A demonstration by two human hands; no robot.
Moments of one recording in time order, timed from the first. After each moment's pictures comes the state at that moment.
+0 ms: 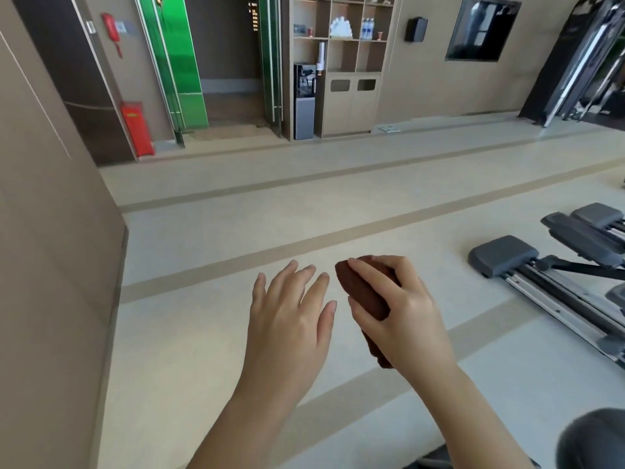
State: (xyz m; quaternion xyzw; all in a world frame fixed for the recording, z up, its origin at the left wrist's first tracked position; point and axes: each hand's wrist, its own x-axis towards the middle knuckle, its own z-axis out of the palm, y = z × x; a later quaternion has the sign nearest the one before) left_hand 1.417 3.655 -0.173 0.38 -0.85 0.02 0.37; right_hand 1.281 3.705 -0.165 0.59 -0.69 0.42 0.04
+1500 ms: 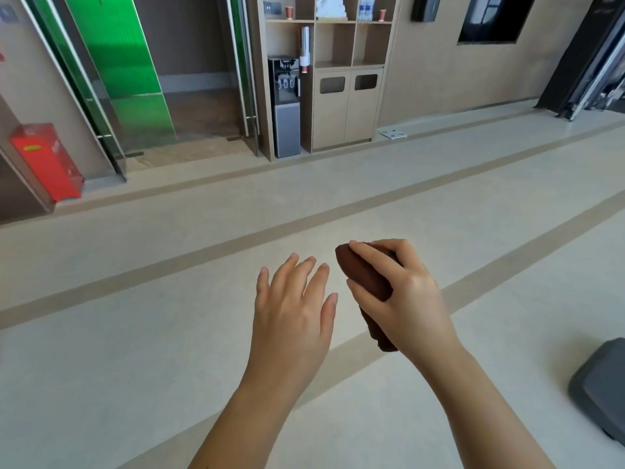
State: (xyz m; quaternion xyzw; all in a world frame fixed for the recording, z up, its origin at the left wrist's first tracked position) left_hand 1.058 2.698 -0.201 0.37 -0.86 -0.01 0.35; right_hand 0.923 2.750 -0.185 0.56 -0.70 0.44 -0.01
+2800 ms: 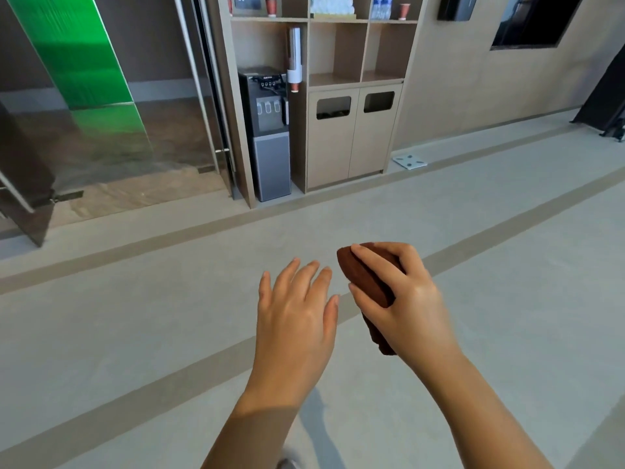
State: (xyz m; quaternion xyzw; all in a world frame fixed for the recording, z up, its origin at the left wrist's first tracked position) left_hand 0.559 1.865 -0.184 0.41 -0.87 -0.07 0.28; right_hand 0.425 1.915 -0.183 0.58 -0.69 0.44 0.02
